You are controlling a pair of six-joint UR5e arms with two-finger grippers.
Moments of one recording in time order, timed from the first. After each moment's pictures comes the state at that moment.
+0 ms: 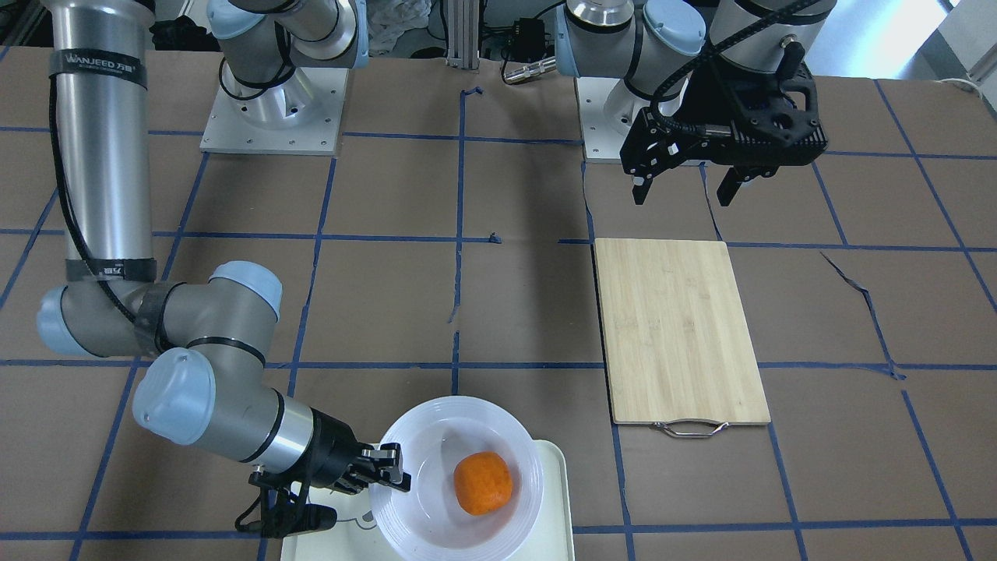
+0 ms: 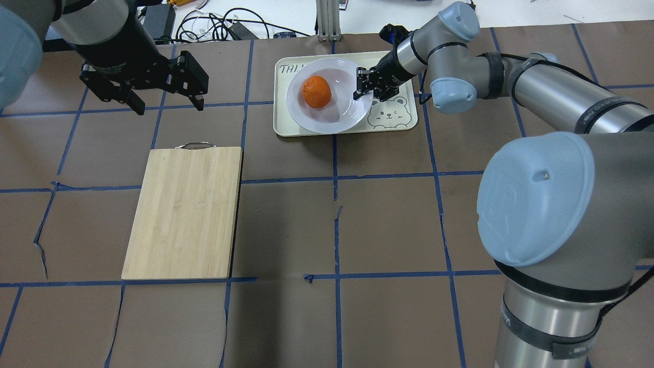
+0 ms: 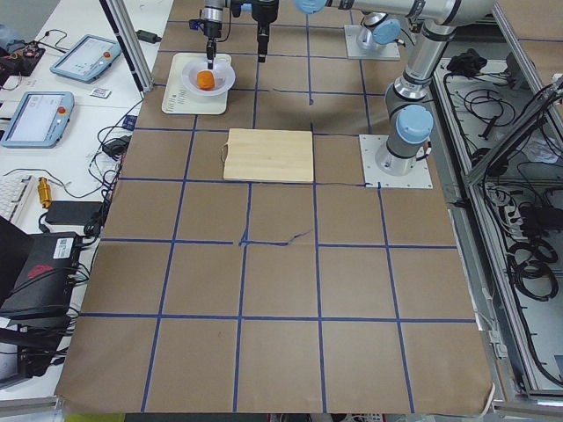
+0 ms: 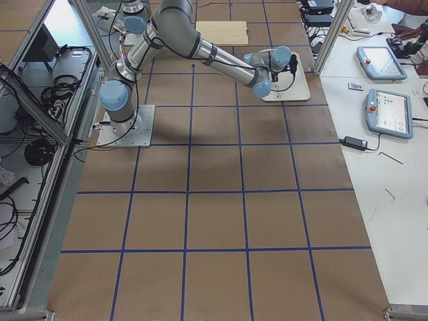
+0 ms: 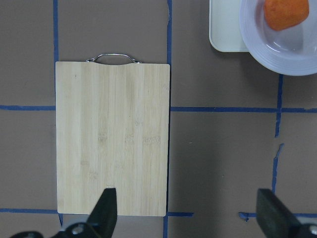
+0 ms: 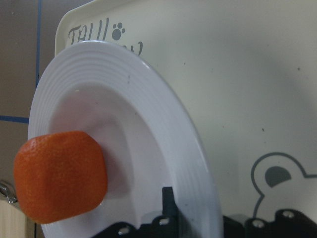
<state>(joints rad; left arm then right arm) -1.58 -1.57 -1.50 -1.60 1.60 -0.04 1.59 -0.80 1.36 -2.31 -0.94 0.06</state>
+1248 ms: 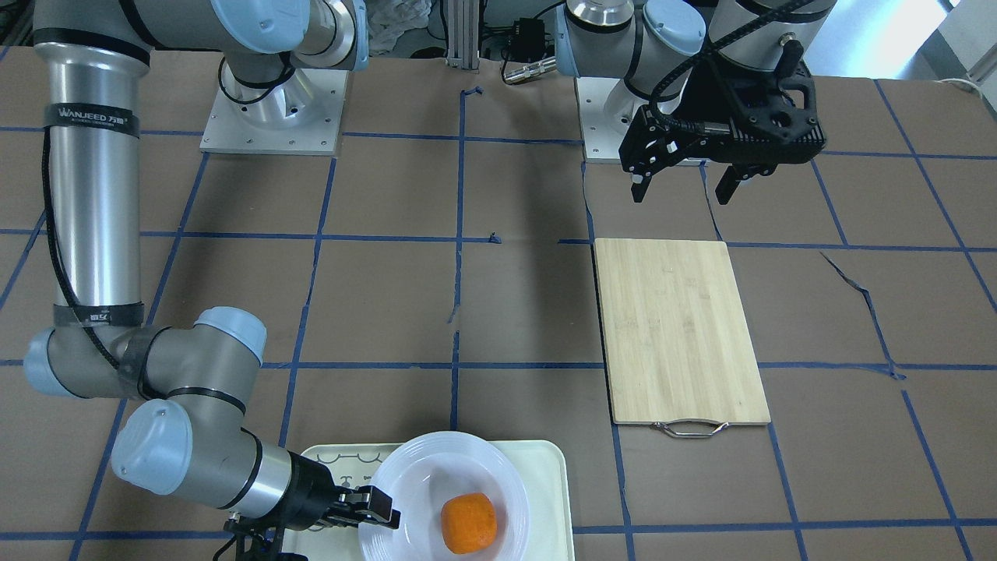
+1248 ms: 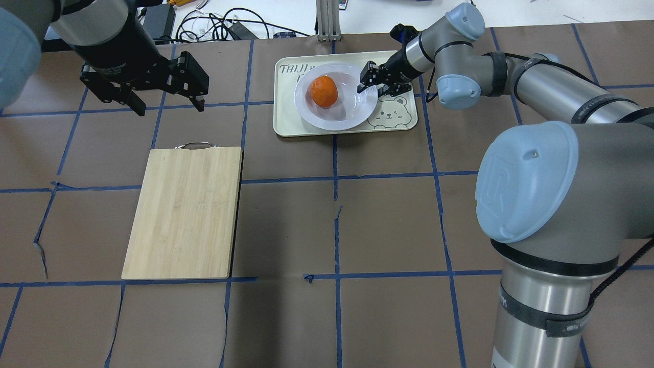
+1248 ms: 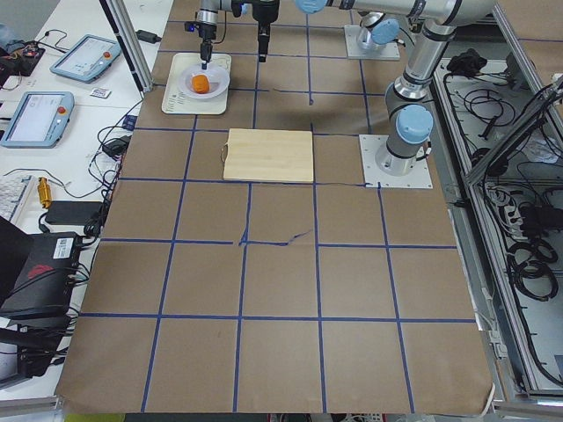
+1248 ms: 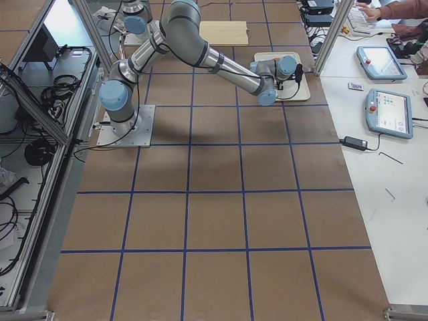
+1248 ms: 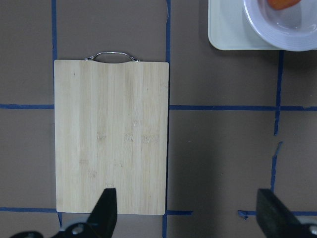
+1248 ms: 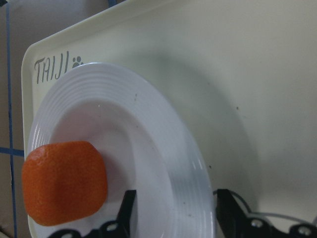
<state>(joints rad) -1.58 -1.56 -1.50 -1.60 1.59 -0.04 1.55 -0.75 1.30 -2.30 -0.96 0.10</state>
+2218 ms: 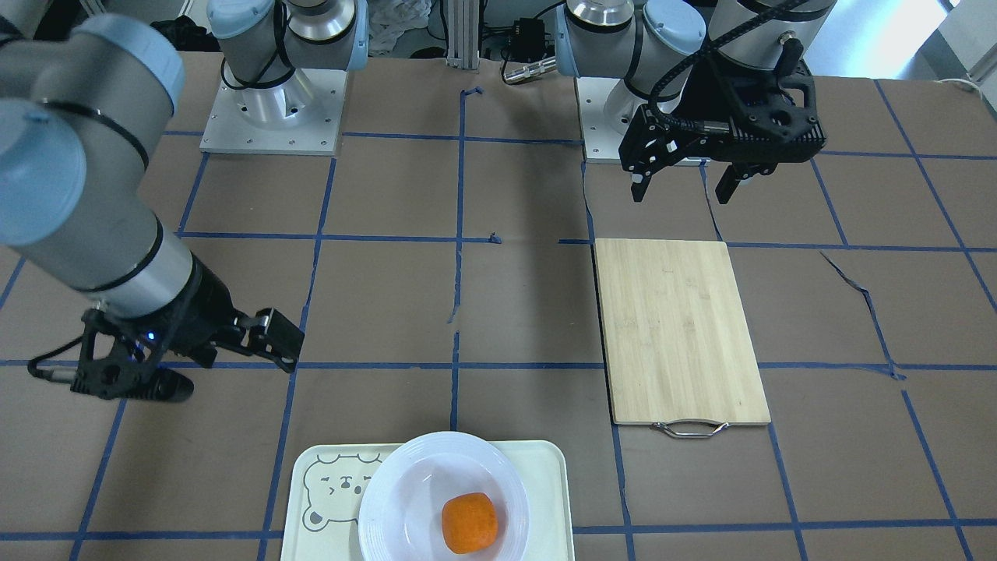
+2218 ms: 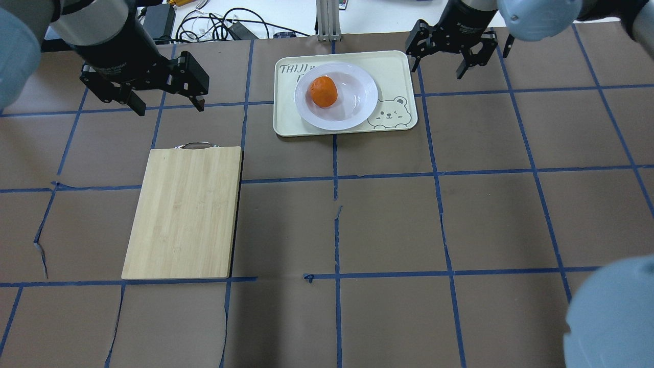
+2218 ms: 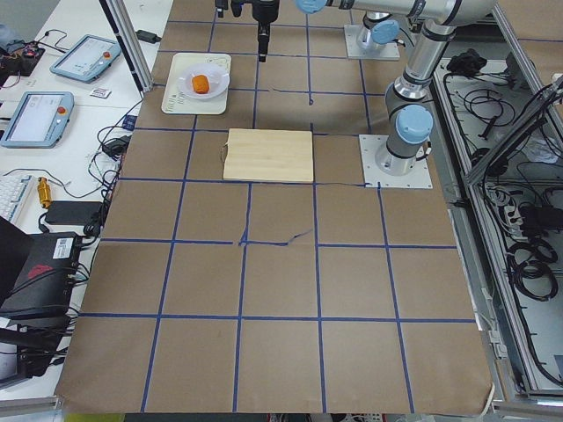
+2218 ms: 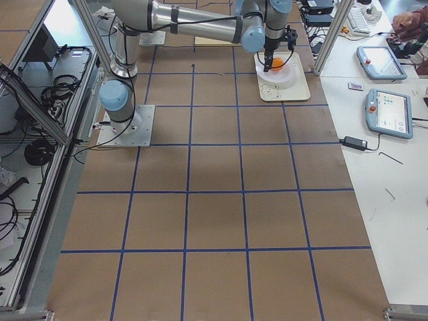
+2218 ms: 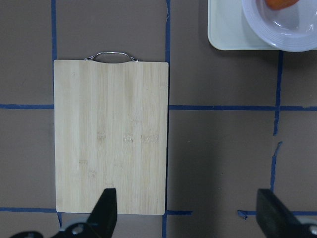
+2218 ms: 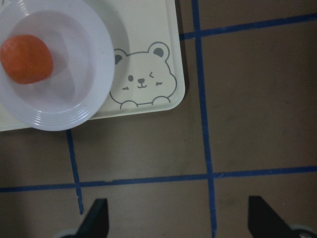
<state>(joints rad) -1.59 -1.56 -1.50 -1.60 1.59 -0.04 1.56 -1.26 1.37 -1.71 -1.45 0.10</state>
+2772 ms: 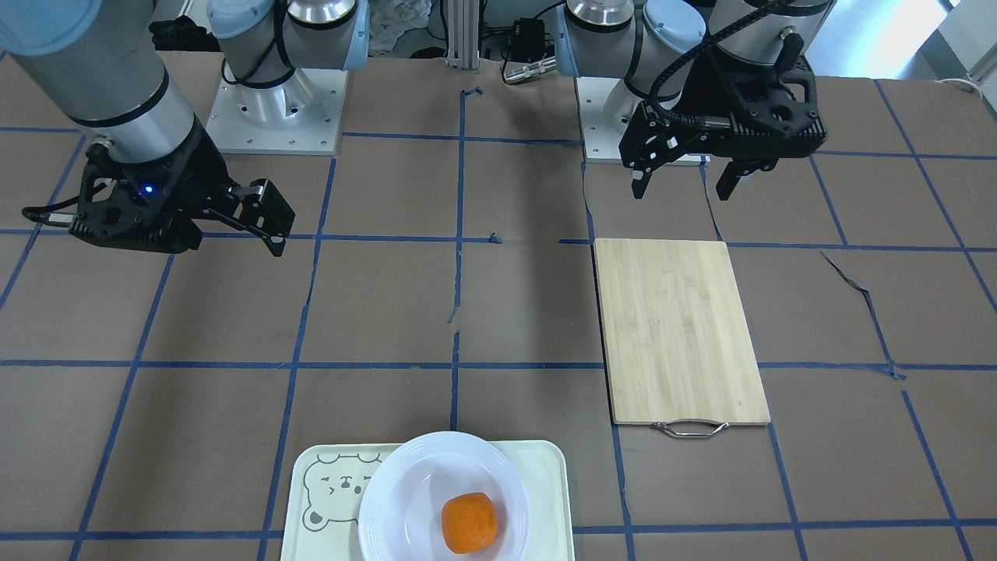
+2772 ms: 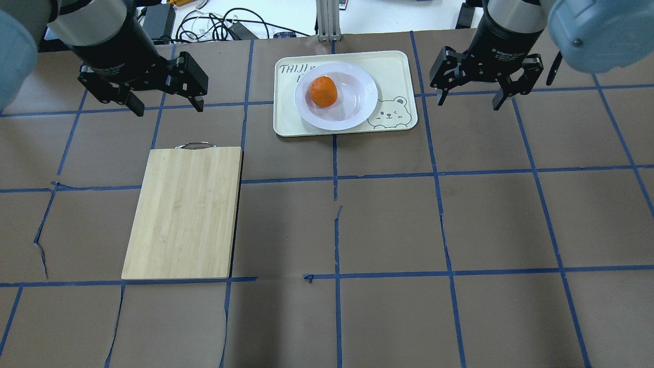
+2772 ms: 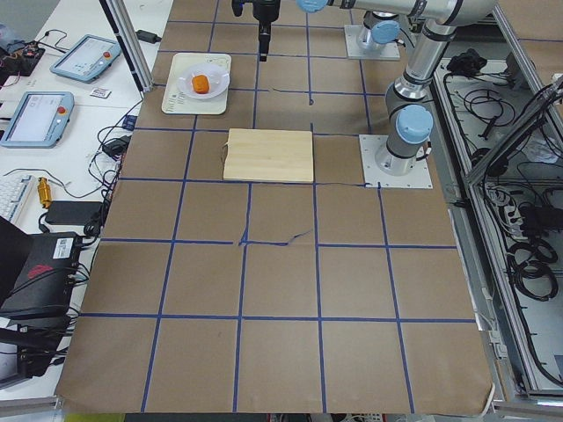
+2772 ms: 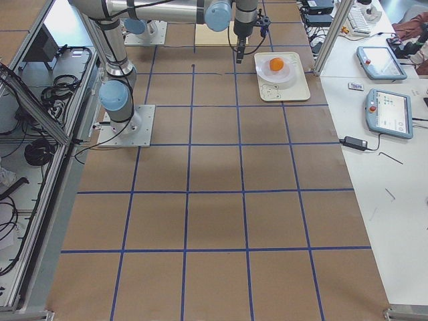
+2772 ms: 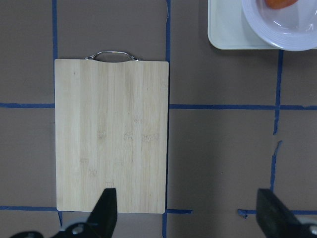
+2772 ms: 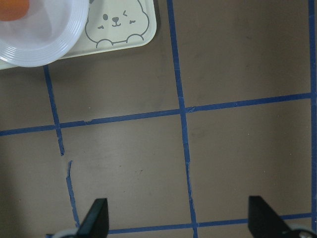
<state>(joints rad) -1.59 -1.56 -1.50 -1.61 1.60 -0.04 1.56 -1.48 1.52 -1.60 -1.51 0.11</state>
